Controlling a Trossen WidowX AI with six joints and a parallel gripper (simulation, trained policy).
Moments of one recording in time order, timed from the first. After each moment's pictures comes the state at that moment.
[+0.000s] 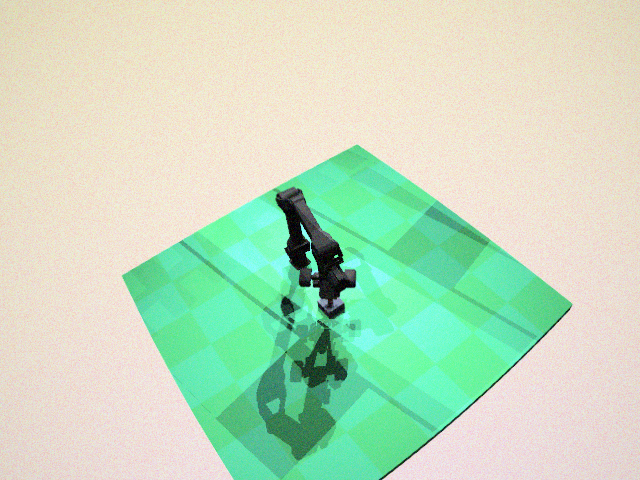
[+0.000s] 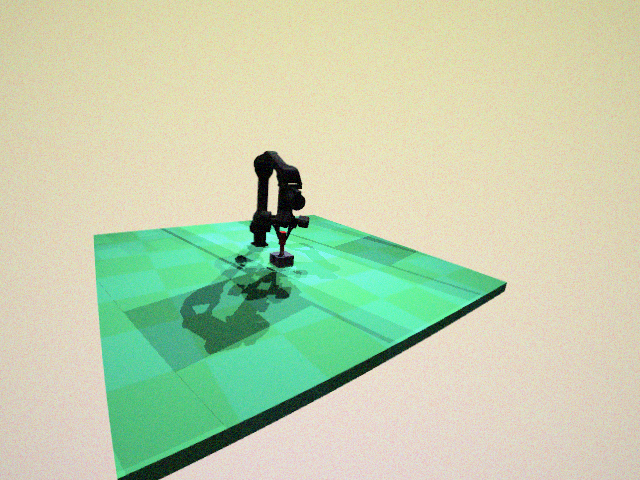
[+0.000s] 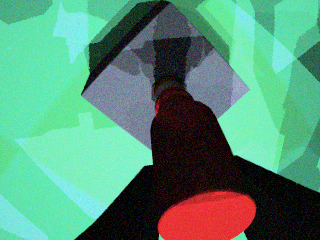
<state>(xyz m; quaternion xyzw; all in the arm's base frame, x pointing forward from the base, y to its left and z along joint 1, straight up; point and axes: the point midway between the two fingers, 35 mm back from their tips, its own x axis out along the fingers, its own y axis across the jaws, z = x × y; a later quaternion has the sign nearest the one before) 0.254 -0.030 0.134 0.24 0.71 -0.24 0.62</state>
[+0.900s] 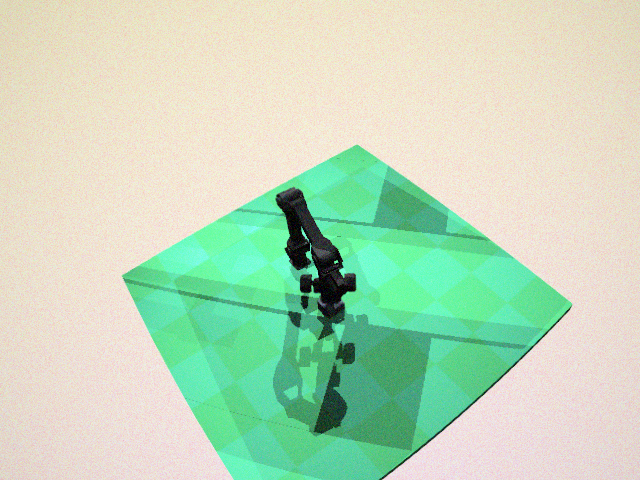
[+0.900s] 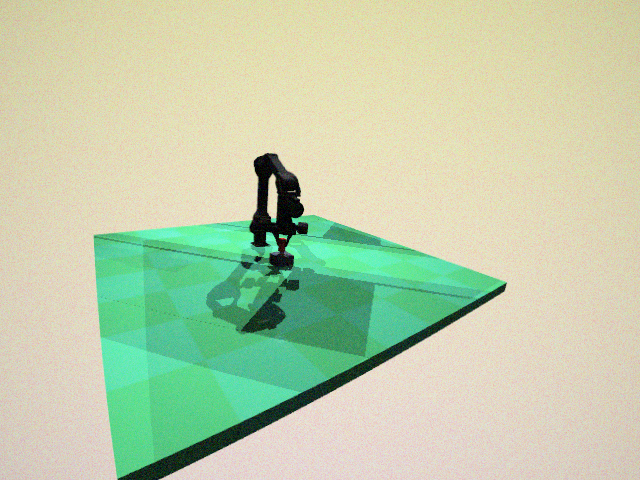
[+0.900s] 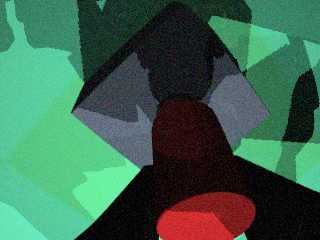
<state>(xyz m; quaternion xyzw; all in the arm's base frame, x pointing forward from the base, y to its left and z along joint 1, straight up) 0.252 -0.030 0.104 0.23 0.72 -0.22 0.62</state>
